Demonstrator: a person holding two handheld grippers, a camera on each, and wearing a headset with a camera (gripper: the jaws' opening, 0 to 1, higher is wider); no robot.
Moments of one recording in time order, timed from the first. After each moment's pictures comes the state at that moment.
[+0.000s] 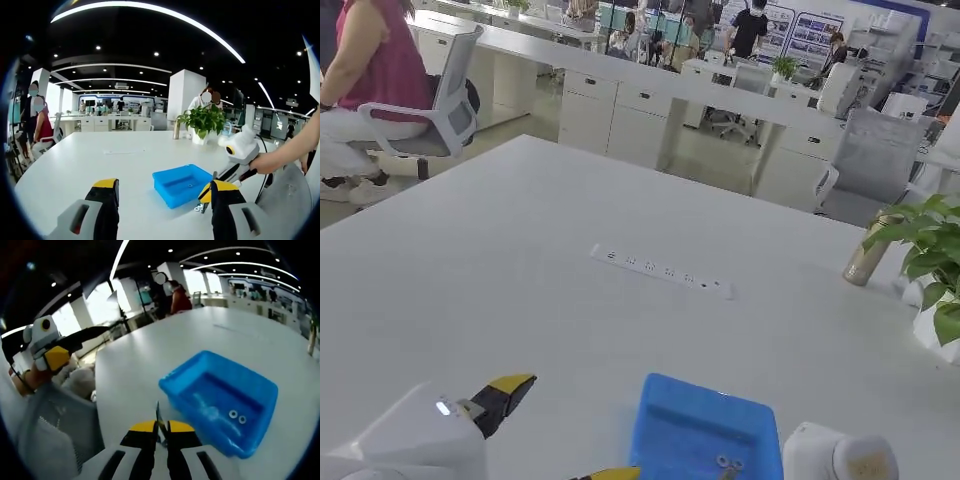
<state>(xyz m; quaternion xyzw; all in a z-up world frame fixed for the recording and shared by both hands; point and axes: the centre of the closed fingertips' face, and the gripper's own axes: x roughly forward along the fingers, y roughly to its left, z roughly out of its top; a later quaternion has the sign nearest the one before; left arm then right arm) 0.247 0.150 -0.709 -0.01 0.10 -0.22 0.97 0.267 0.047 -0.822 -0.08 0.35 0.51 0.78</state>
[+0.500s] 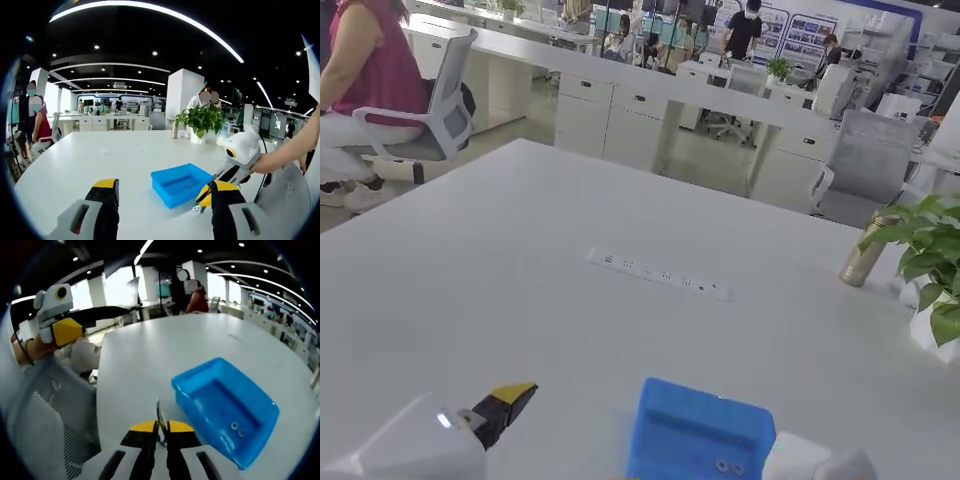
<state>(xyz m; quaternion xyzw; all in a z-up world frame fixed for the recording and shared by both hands) 0.247 0.147 -0.709 -0.01 0.10 -0.22 0.97 0.266 0.051 -0.826 -0.16 0.32 0.53 0.77</state>
